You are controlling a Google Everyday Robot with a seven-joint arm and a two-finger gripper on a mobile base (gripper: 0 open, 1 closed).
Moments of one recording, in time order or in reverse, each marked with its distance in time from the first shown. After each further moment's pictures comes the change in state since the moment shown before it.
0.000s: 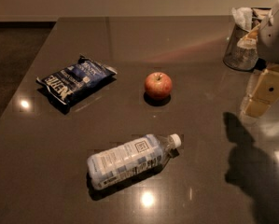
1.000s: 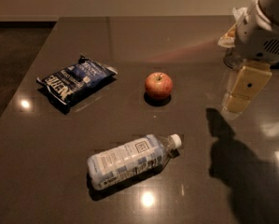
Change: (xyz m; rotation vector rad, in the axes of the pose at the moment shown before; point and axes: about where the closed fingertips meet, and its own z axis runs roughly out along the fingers) arm -0.031 -0.002 0.011 -0.027 -0.021 -0.050
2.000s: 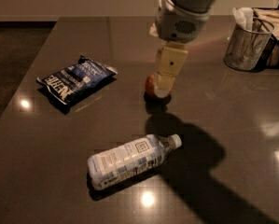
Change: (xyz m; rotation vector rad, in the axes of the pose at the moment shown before) arm -0.132 -0.031 0.041 -0.070 -0.097 -0.178
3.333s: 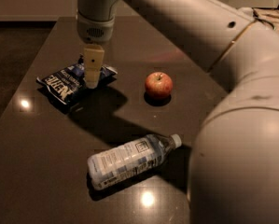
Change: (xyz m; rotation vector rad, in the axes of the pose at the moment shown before) arm -0.143 -0.077 0.118 -0.061 0.002 -0.089
